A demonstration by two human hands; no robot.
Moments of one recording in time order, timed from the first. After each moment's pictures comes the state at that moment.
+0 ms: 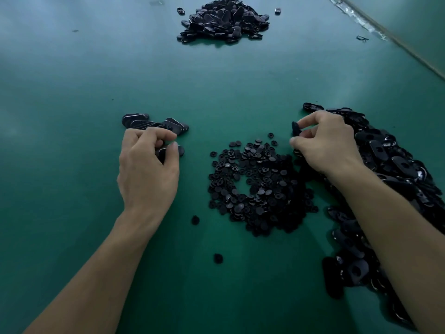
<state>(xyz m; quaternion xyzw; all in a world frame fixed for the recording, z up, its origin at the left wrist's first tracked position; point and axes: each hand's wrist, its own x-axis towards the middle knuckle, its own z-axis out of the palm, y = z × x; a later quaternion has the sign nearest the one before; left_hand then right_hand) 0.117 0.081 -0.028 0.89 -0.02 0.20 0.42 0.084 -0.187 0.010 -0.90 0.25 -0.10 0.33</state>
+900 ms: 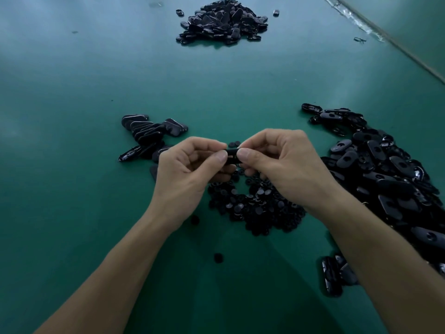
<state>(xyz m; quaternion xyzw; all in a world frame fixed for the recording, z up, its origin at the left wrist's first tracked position) 0.091 0.049 -0.015 0.62 -0.16 -0.07 0.76 0.055 -0.126 0.019 -0.83 0.04 -0.03 0.56</state>
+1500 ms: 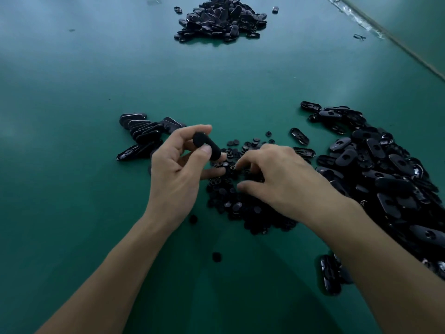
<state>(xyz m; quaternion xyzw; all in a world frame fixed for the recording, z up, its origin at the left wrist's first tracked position) 0.094 0.050 -0.017 0.64 -0.15 -0.01 0.76 0.047 -0.122 0.022 -0.98 -0.01 0.05 0.20</state>
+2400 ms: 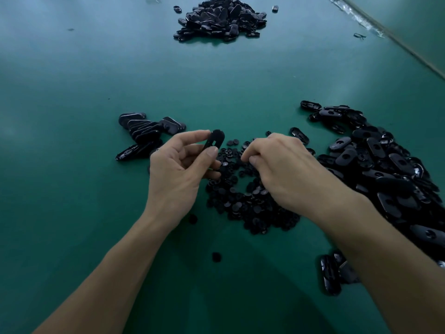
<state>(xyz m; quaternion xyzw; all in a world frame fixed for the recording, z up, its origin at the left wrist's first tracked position) 0.097 0.050 -0.021 0.66 -0.13 -0.02 0.74 0.048 -0.122 0.032 -0.97 0.02 0.02 0.22</state>
